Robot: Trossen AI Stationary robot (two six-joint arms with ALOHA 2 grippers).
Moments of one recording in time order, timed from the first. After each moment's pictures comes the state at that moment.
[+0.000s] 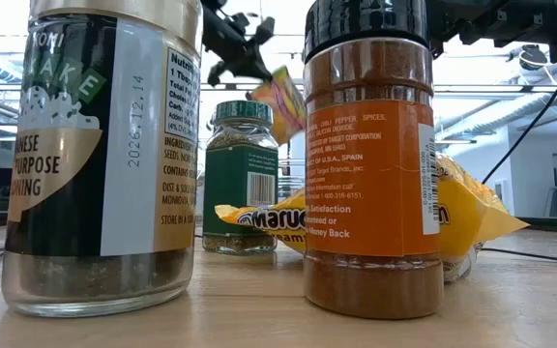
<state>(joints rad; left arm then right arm) 0.48 1.60 1.37 -0.10 -0.20 -0.35 0.19 0.93 0.36 0.64 0.00 0.01</state>
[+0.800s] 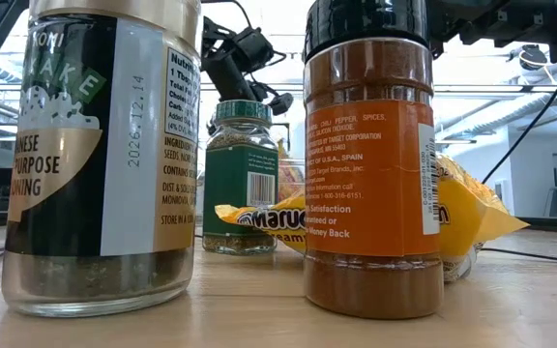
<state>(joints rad) 0.50 1.86 1.47 -0.38 -0.25 -0.50 0.19 0.93 0.36 0.63 0.00 0.01</state>
